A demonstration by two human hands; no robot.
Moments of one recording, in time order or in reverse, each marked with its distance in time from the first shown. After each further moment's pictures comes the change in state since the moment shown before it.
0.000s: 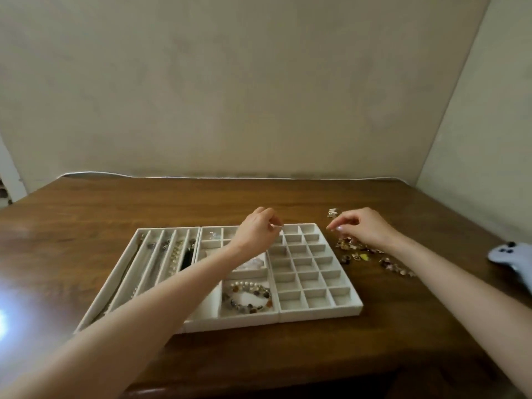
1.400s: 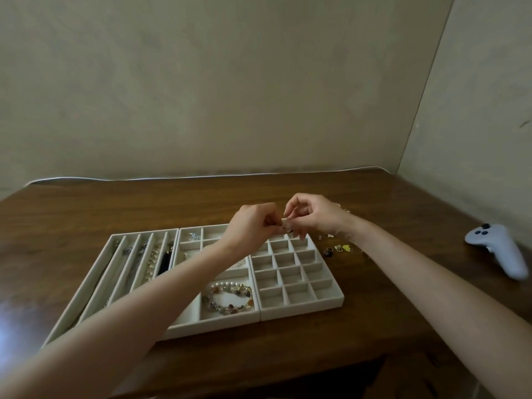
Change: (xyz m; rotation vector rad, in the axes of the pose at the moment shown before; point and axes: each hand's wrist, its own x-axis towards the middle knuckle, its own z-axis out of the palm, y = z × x) left_hand -0.005 0.037 -0.005 0.019 -0.020 0.166; right_hand 0.003 -0.043 0.014 0.425 -0.208 -0.095
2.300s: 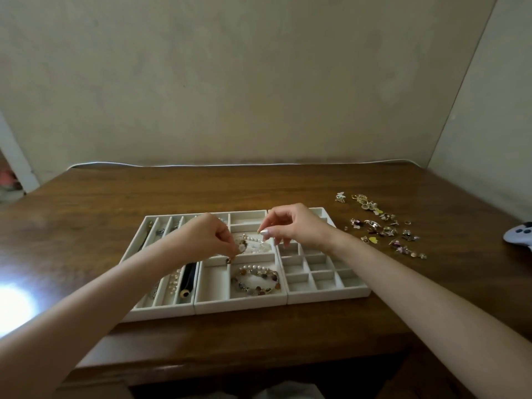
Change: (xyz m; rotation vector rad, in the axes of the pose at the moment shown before) left_hand -0.082 -0.025 -0.084 -0.032 -0.285 -0.478; right_hand 0.010 -0.013 0.080 0.013 -0.118 -0.077
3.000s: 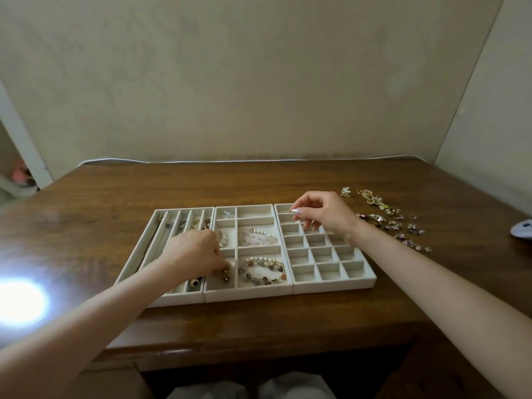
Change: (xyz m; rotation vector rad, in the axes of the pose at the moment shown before) left_hand -0.016 -0.017 0.014 0.584 0.063 -0.143; right_hand -0.012 0.015 -0.026 0.021 0.247 0.050
